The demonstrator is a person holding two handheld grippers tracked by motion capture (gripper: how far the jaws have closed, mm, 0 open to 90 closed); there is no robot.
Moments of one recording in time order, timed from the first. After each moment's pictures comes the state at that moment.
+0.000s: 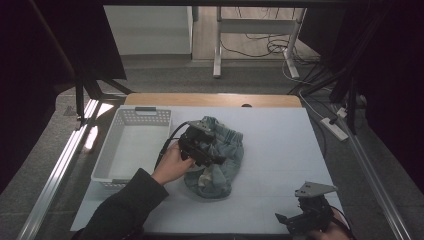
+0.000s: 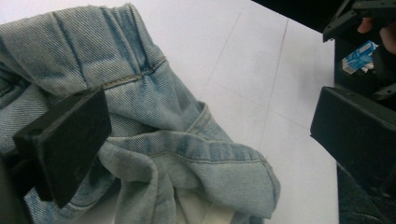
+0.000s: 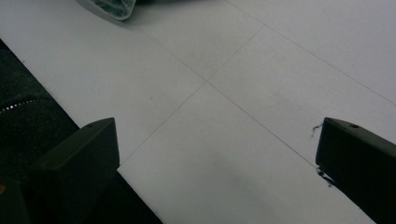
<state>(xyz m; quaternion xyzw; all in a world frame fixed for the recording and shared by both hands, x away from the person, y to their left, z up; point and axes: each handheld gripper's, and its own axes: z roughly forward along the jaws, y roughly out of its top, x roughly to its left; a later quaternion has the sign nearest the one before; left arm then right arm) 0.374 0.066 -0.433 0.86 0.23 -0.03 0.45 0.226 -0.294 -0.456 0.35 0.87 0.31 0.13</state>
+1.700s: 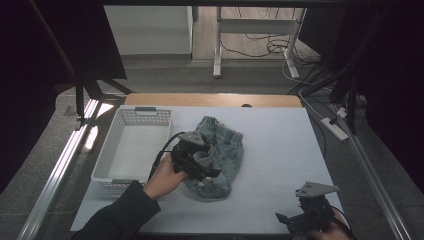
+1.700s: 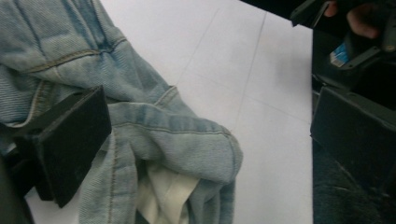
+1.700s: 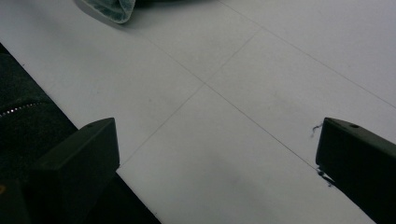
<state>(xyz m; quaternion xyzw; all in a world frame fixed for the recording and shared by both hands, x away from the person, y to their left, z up) 0.335 0.079 -0.434 0.86 0.21 -0.02 0.46 0.226 -0.295 -0.455 0.36 0.87 0.31 0.13</state>
